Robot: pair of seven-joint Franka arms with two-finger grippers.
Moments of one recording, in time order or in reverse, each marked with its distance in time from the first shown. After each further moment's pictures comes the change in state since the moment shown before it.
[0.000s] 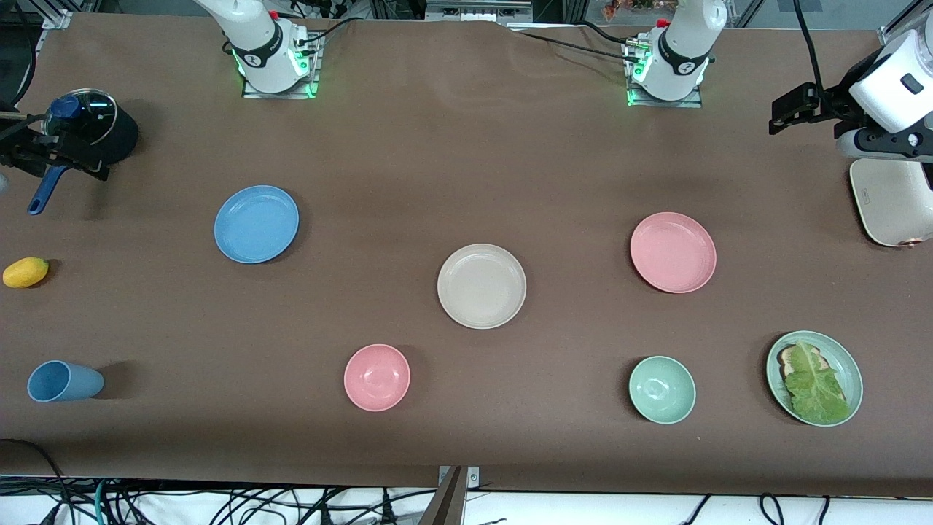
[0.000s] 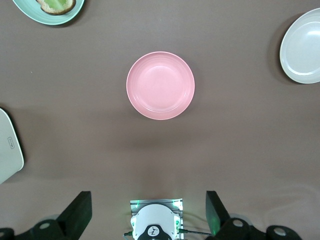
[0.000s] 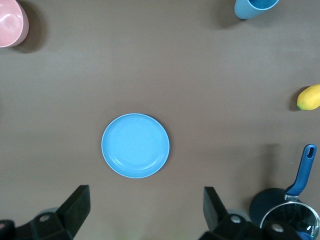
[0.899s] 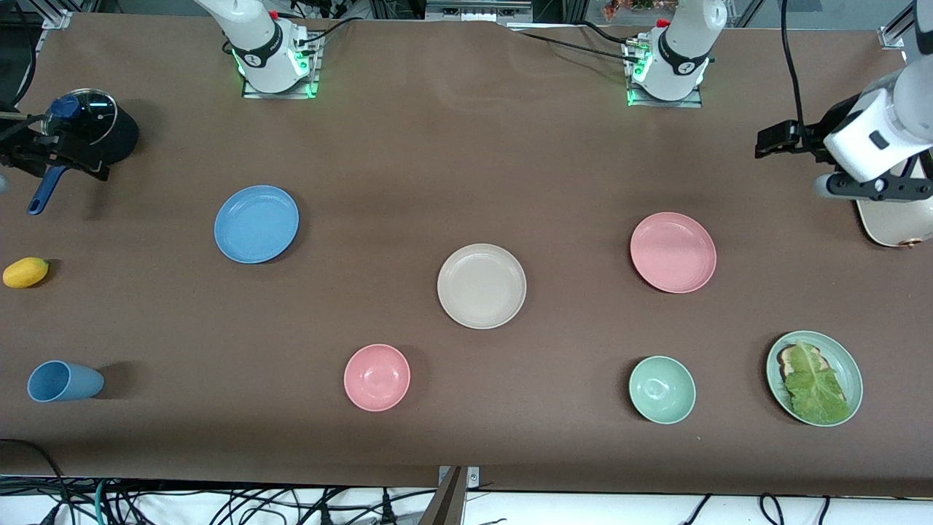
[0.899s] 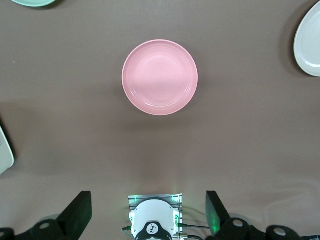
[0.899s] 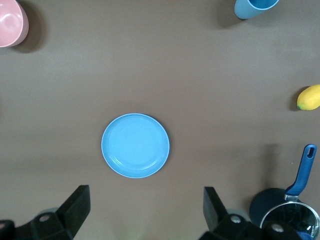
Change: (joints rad) left arm -0.001 0.117 0.003 0.002 0.000 0.007 0.000; right arm 0.000 0.001 0.000 0.000 0.000 0.000 0.000
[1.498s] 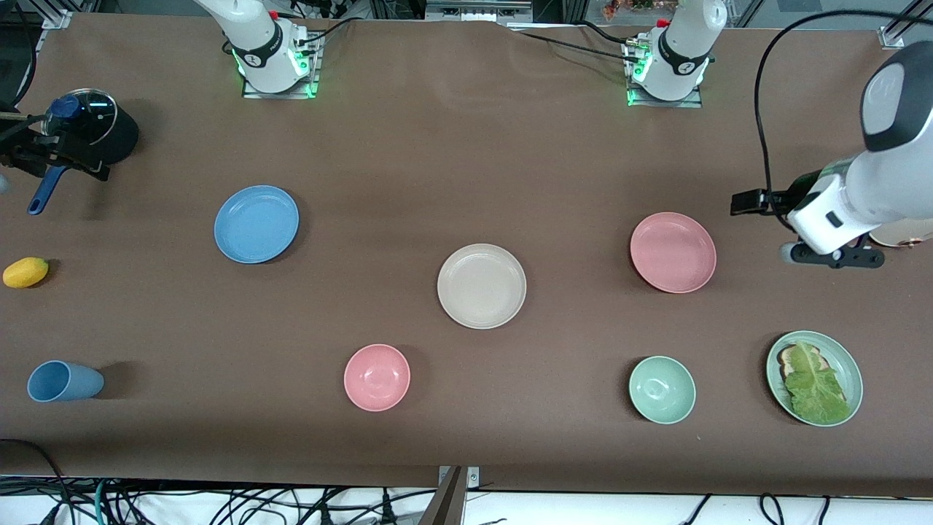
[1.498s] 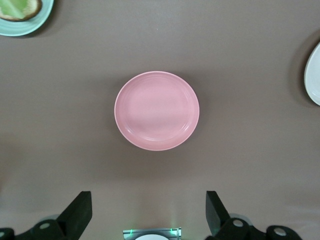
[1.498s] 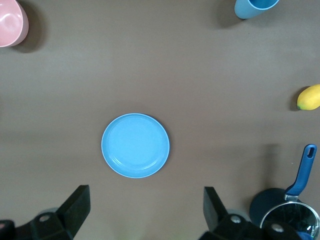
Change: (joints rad) left arm -0.001 0.165 -0.002 0.002 0.000 0.179 0.000; right arm 0.000 0.001 0.000 0.000 0.000 0.000 0.000
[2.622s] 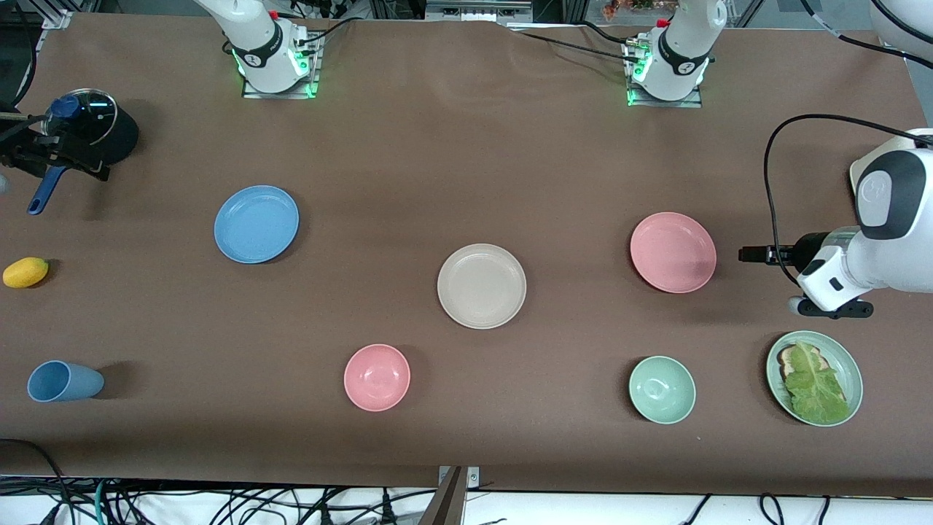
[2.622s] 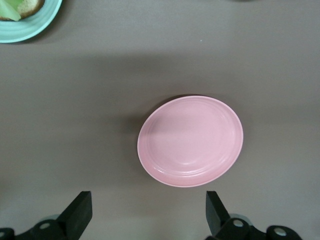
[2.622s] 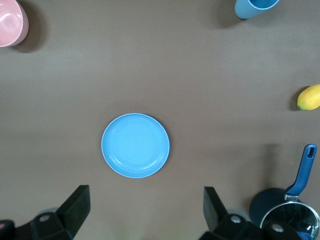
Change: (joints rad) left arm 0.122 0.178 0.015 -0.047 0.000 0.189 0.104; right arm 0.000 0.000 0.000 0.000 0.000 0.000 0.000
